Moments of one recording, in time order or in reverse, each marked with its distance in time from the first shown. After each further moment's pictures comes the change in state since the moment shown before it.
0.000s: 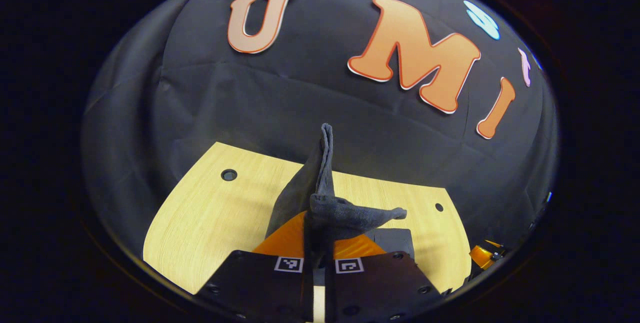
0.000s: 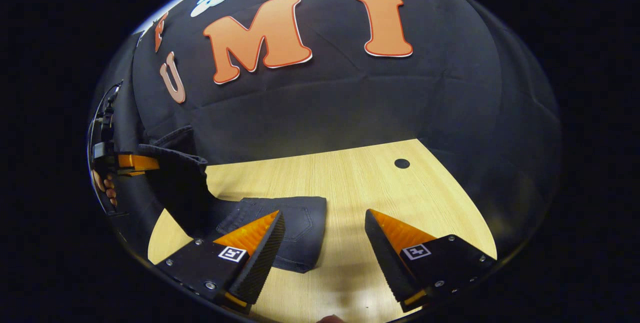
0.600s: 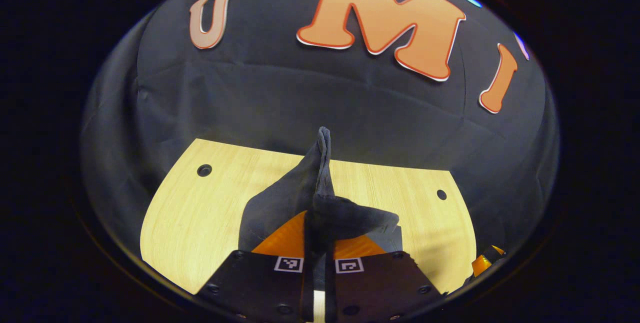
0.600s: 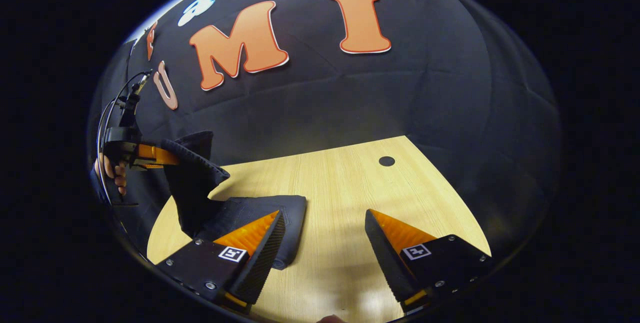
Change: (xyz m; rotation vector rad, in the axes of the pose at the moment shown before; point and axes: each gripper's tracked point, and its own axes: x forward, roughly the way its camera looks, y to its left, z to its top) left arm 0.056 -0.098 -0.016 0.083 0.095 0.043; right arm -0.003 -0.059 -0.004 0.040 0.002 -0.003
